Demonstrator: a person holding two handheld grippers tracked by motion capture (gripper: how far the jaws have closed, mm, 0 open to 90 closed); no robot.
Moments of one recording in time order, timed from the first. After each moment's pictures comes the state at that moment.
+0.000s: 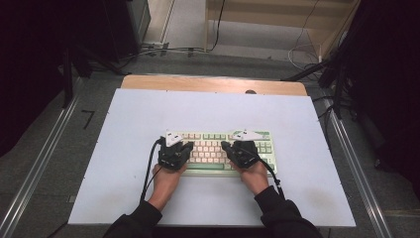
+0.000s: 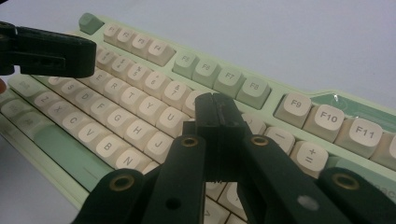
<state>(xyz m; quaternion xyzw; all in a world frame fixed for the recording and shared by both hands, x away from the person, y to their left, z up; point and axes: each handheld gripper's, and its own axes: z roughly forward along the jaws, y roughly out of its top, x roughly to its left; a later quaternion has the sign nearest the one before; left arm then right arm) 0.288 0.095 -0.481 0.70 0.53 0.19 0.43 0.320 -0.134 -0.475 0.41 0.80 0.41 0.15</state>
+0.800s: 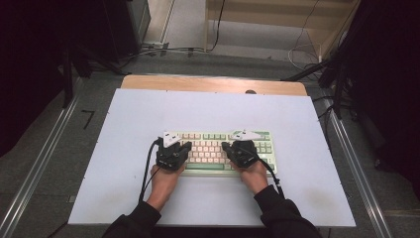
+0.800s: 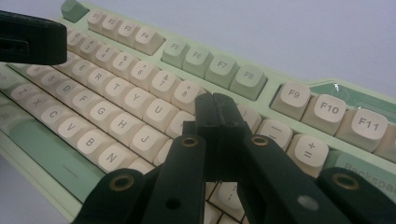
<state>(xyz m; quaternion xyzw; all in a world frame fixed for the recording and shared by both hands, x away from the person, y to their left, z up) 0.285 0.099 -0.480 0.70 0.54 0.19 0.43 0.326 -0.134 -0.483 0.41 0.81 0.39 0.15</state>
